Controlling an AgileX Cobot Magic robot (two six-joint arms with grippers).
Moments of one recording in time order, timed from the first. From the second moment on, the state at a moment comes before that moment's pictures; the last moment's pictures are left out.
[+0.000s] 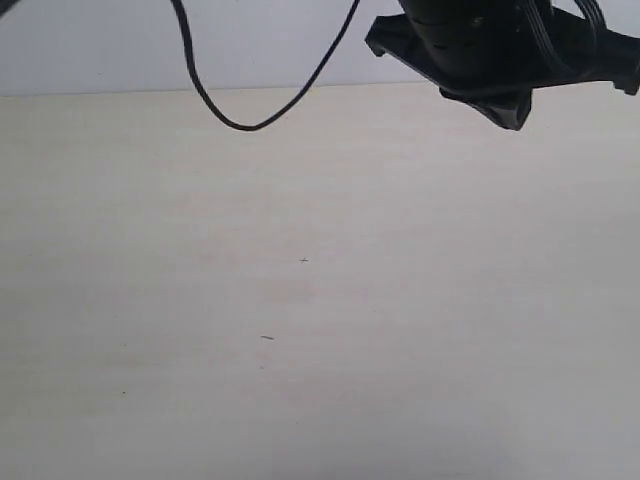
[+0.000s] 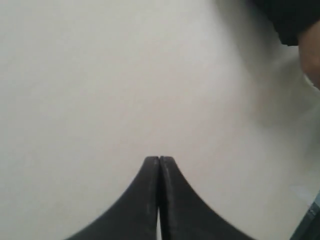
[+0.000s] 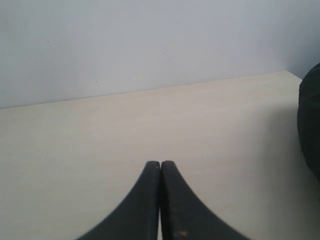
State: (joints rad) left arm -1.00 2.02 -2.00 -0.09 1.00 -0.23; right arm 0.13 0.01 0.00 -0.15 0.27 0.26
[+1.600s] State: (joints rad) left arm -0.87 0.75 -0.51 0.18 0.14 -0.23; right arm 0.13 0.01 0.00 -0.15 0.27 0.26
